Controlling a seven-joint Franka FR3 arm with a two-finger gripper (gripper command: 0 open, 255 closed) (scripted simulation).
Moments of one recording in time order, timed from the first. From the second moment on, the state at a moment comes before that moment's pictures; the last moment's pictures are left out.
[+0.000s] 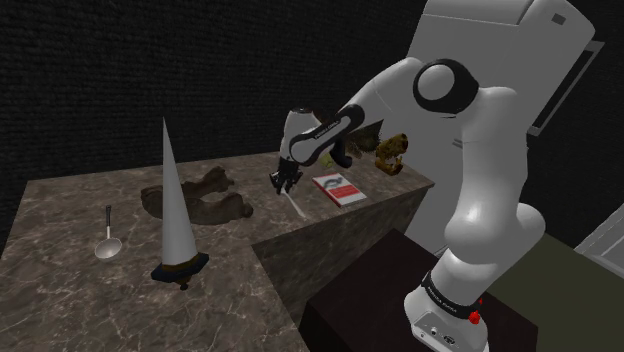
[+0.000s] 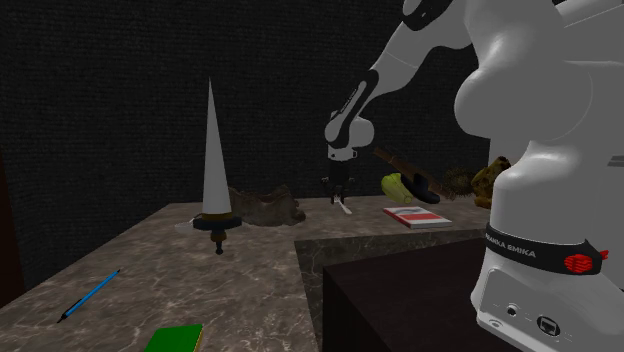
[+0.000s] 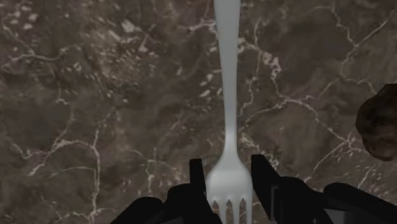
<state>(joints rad) -0.33 0.57 0.38 -1.96 -0.35 2.53 0.48</state>
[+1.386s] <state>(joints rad) -0.43 1.04 0.33 -1.13 -0.32 2.19 0.11</state>
